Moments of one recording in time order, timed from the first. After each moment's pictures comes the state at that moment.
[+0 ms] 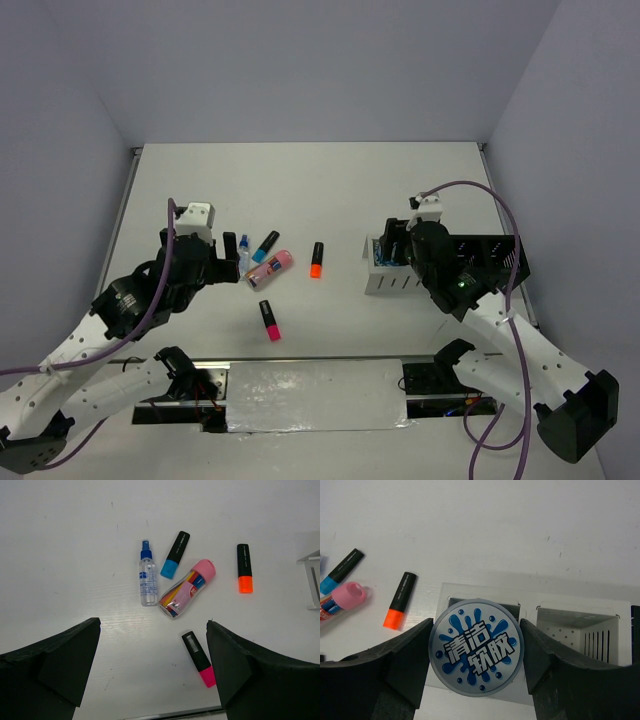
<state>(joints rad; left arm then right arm) -0.76 0.74 0.98 -0.82 -0.56 -0.42 0.56 0.84 0.69 -0.29 0.35 0.31</state>
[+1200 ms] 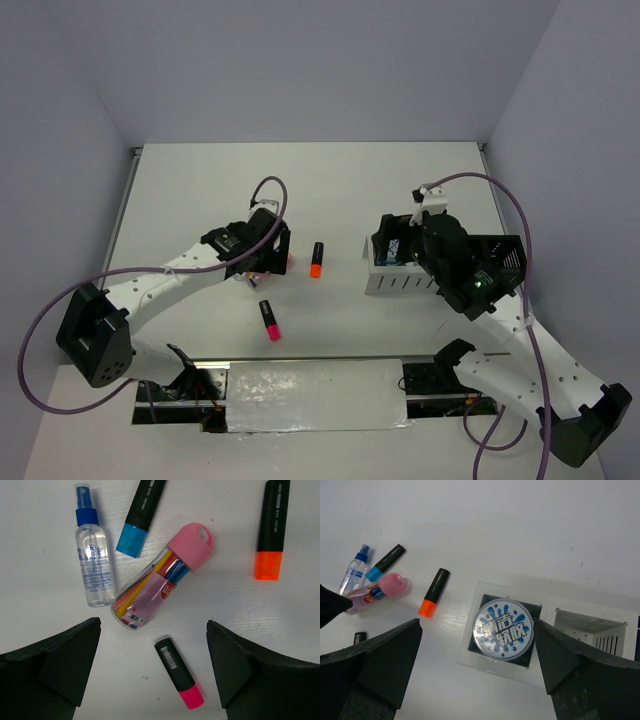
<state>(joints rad) -0.70 1.38 1.03 -0.67 -0.38 -0.50 0.57 0.81 0.84 -0.44 0.24 0.31</state>
